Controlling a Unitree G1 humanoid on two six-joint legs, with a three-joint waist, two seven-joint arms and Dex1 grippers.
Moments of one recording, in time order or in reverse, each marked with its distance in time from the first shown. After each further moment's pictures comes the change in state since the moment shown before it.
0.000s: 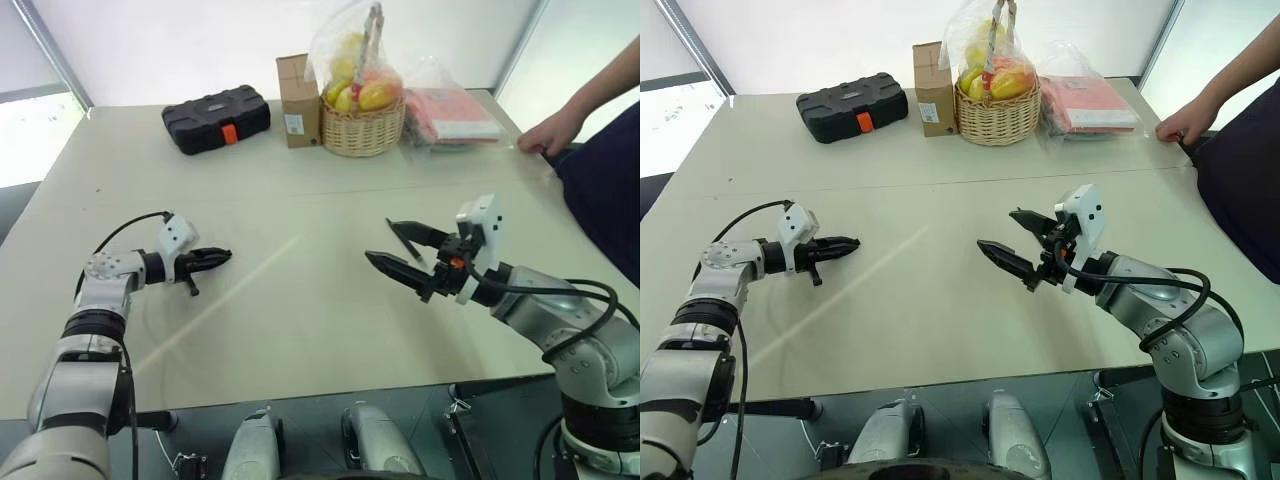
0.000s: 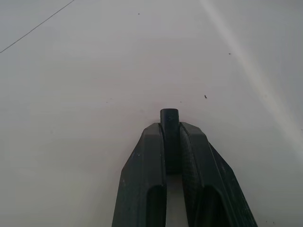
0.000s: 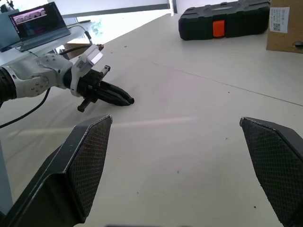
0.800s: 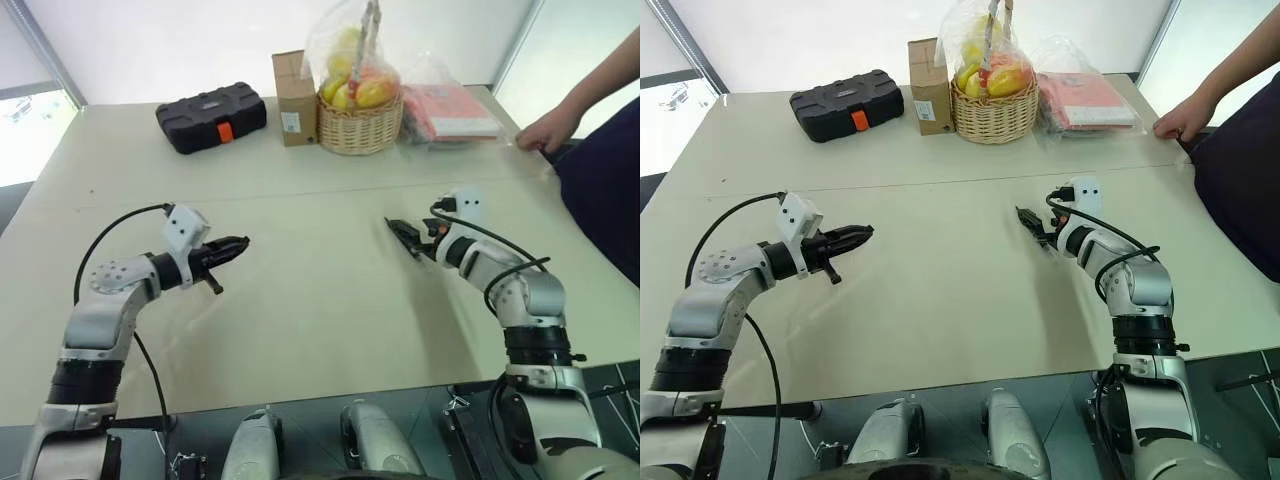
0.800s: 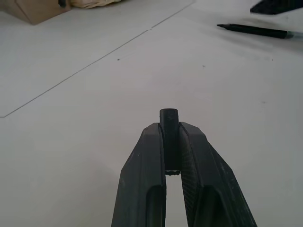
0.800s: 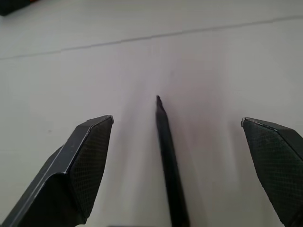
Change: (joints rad) left arm 0.354 -0.034 0.107 -1.026 -0.226 0.661 0.316; right arm -0.327 0.154 0.060 0.782 -0.356 -0.081 -0.215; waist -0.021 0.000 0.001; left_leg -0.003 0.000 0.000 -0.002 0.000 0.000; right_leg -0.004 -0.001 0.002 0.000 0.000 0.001
